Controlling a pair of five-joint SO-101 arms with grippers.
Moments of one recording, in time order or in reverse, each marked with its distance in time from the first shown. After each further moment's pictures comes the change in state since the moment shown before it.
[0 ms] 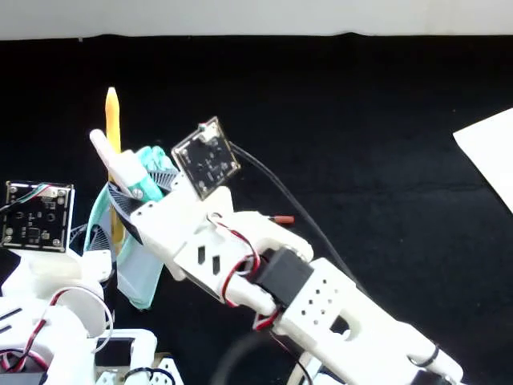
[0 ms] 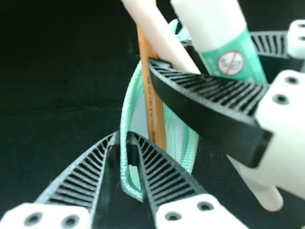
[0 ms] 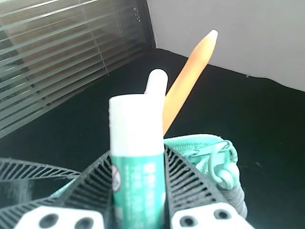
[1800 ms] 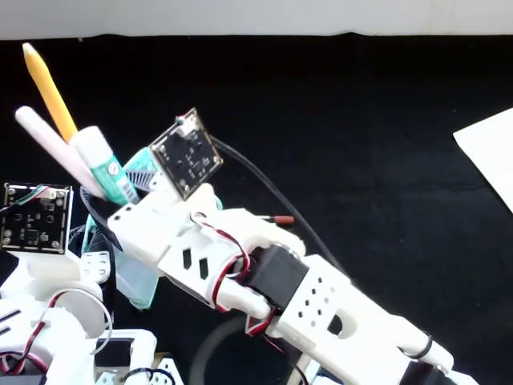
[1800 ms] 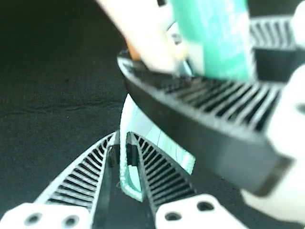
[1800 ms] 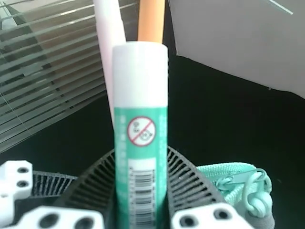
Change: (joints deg) left arm -0.1 0.0 0.0 0.1 0.0; right arm -4.7 0.0 -8.0 4.0 0.2
